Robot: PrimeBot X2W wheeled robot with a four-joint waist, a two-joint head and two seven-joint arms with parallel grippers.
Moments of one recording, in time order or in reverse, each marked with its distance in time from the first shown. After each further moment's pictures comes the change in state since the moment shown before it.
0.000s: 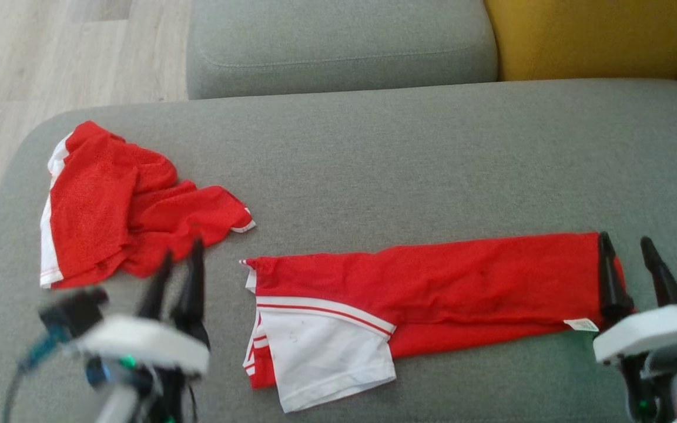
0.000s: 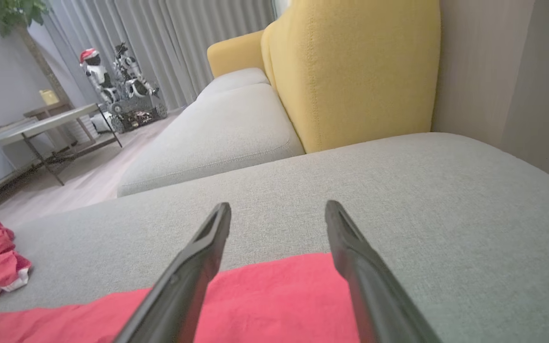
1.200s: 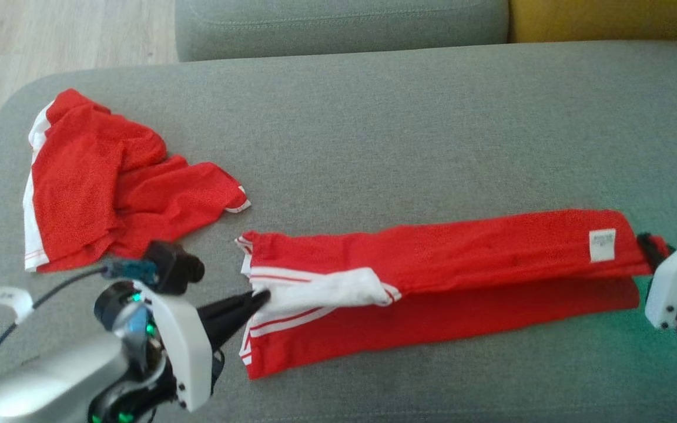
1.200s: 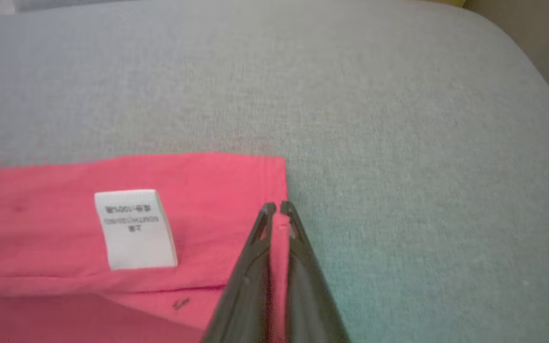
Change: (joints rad) left arm -0.527 0.484 -0.855 -0.155 -0.147 -0.092 0.266; right arm -0.246 -0.353 0.258 0.286 0.158 0.000 0.374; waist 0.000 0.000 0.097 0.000
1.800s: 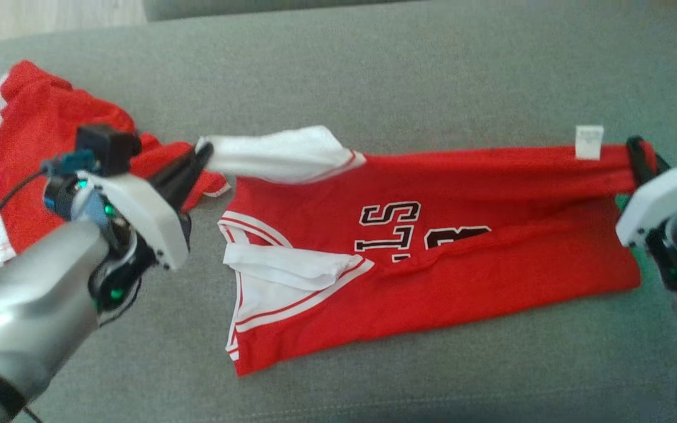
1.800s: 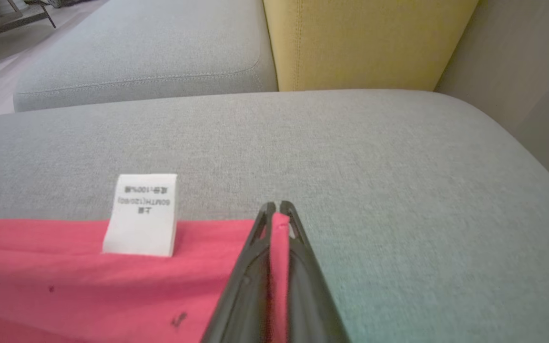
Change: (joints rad) left arm -0.216 -0.219 0.115 0.544 0.050 -0.071 -0.223; right arm -0.305 0.147 -0.040 0.274 -0.154 0.000 -0.295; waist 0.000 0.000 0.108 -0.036
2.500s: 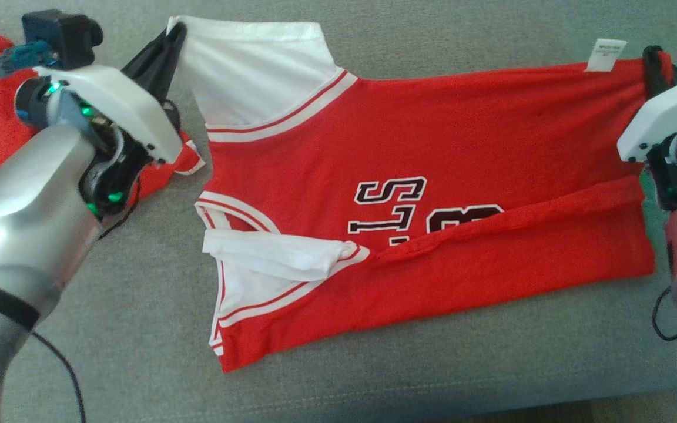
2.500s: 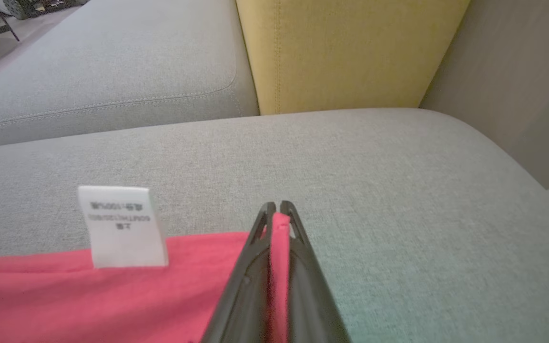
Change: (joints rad) left arm -0.188 -0.085 0.091 0.122 -0.065 0.034 -0.001; right arm -0.214 0.102 -0.195 0.059 -0.195 0.000 0.017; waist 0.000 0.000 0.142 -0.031
